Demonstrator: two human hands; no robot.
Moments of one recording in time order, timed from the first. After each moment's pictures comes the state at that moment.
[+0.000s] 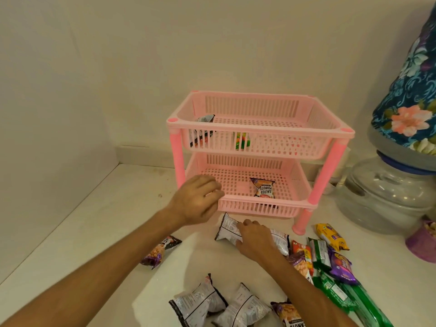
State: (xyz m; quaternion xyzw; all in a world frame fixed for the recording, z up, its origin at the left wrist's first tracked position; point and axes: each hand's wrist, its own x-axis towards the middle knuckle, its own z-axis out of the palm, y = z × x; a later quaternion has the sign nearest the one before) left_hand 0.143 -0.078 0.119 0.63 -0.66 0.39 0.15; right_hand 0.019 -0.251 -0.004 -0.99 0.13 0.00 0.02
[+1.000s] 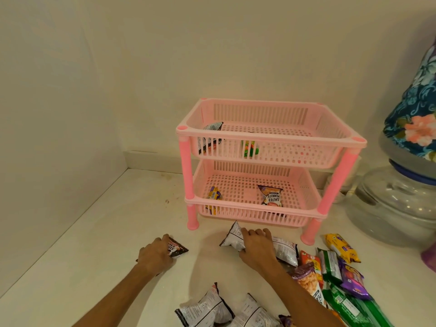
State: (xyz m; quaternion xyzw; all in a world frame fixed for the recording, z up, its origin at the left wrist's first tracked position) left_hand 0.172 0.020 -0.030 0.97 -0.19 -0.14 0.05; right_hand 0.035 -0.251 -0.034 -0.99 0.14 -0.03 -0.02
